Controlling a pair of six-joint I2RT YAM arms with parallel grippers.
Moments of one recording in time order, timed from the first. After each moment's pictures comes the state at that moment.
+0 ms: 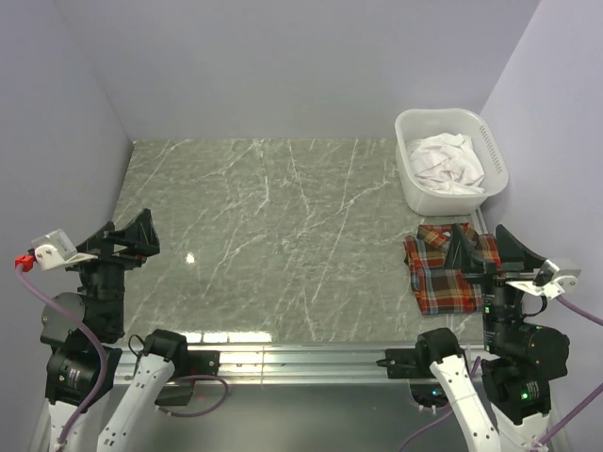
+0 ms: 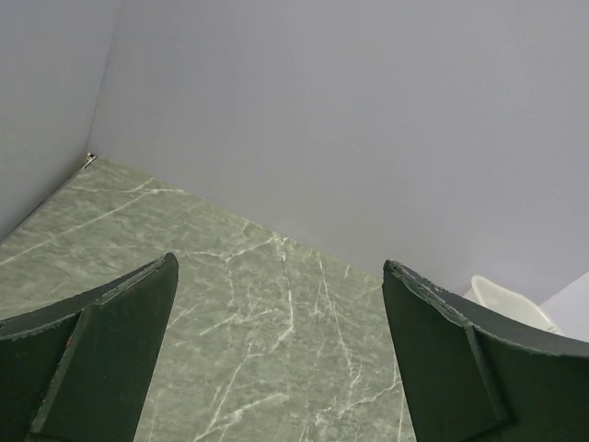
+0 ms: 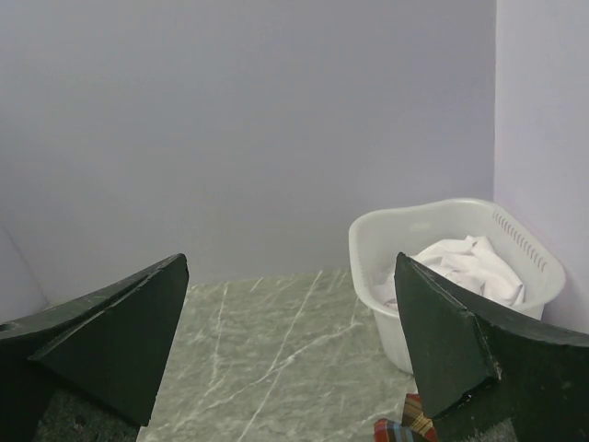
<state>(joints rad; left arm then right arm) -0.24 0.27 0.94 -0.43 -0.39 -0.44 0.24 0.11 0.81 -0.28 0.22 0.13</state>
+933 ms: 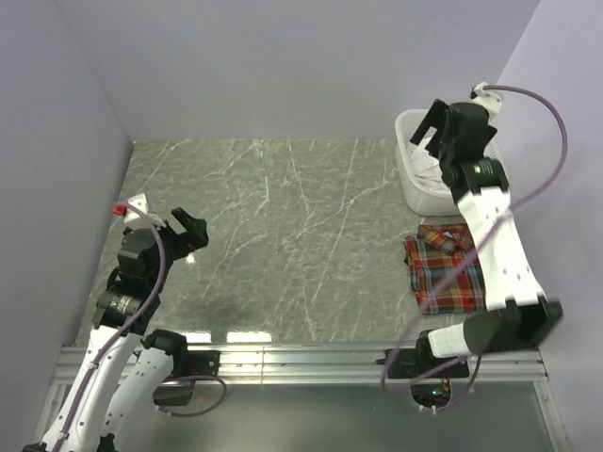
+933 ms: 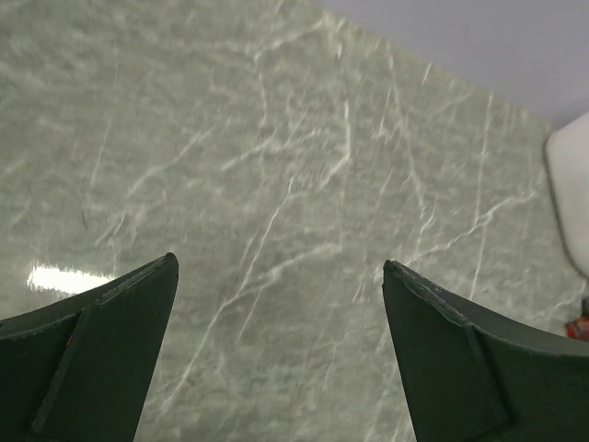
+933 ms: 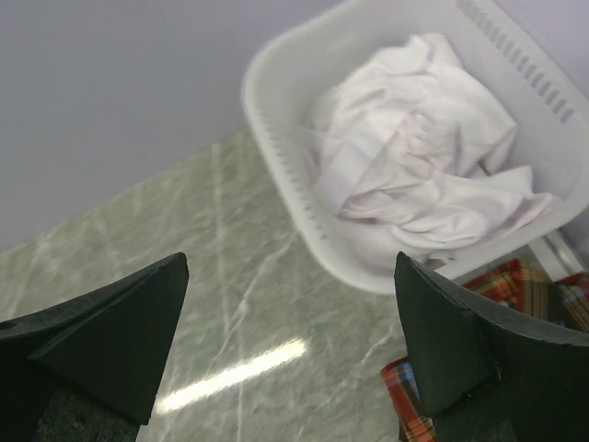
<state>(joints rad) -0.24 0.54 0.73 -0.45 -0.24 -0.51 0.12 1.32 1.53 -0.55 0.37 0.40</state>
